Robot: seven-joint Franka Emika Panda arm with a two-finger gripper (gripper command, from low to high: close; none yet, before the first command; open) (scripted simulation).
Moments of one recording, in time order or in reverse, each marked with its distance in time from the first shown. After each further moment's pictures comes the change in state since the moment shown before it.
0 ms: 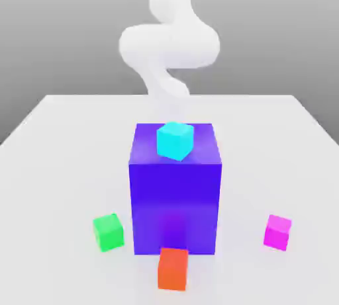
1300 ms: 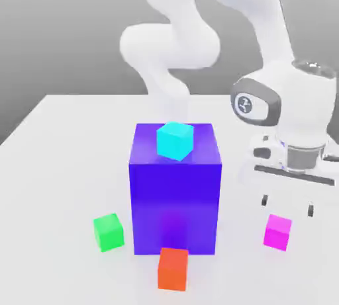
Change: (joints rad) arm -0.038 0.960 0.515 -0.368 -0.331 0.523 1.257
